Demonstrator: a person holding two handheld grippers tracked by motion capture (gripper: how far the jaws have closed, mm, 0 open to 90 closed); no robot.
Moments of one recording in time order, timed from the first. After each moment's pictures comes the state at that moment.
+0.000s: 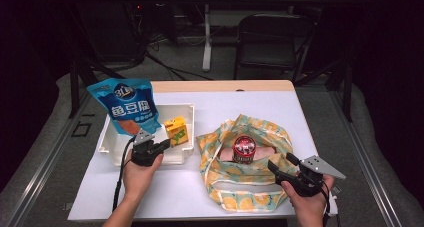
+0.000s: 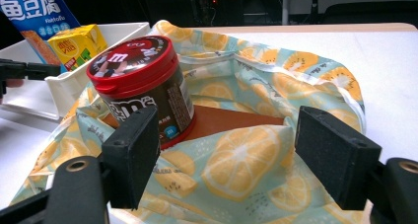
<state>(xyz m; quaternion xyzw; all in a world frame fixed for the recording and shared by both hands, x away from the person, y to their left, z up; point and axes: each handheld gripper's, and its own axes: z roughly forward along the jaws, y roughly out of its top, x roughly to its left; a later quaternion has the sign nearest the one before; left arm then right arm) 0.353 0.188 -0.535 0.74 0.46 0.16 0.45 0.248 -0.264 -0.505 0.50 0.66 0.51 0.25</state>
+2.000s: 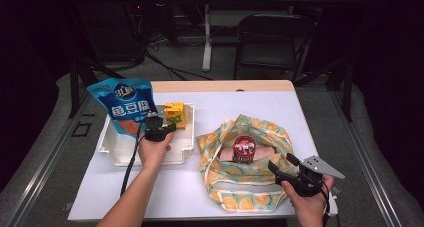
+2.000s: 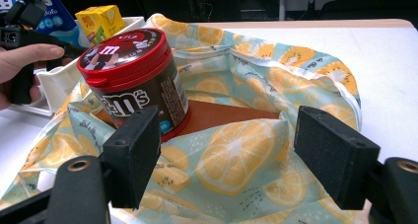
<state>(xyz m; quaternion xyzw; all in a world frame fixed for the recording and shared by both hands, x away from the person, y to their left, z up) 0.440 0.170 -0.550 0.69 0.57 0.13 0.42 0.249 -0.264 -0.508 0.50 0.66 0.50 0.25</state>
